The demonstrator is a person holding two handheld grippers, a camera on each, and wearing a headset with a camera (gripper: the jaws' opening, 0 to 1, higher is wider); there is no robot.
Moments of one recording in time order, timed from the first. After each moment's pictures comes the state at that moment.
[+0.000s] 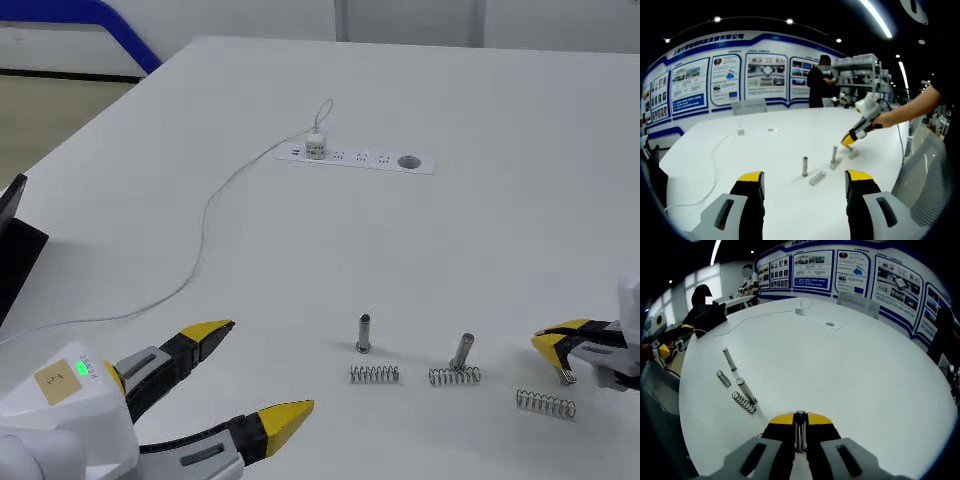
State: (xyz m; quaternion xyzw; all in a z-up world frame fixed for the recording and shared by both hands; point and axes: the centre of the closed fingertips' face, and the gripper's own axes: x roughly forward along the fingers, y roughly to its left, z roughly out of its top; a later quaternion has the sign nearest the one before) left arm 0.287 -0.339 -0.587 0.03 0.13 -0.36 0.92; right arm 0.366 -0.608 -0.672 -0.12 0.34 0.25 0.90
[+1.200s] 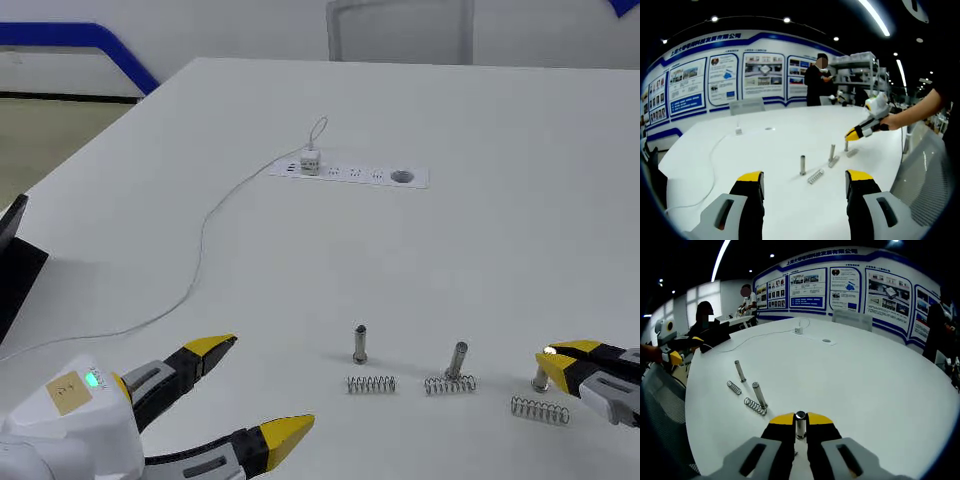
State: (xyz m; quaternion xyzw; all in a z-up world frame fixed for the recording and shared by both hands) left arm 0.284 -0.342 -0.589 0.04 0.14 -0.37 0.92; right arm 0.341 -0.610 -0.651 -0.08 0.26 0.24 0.93
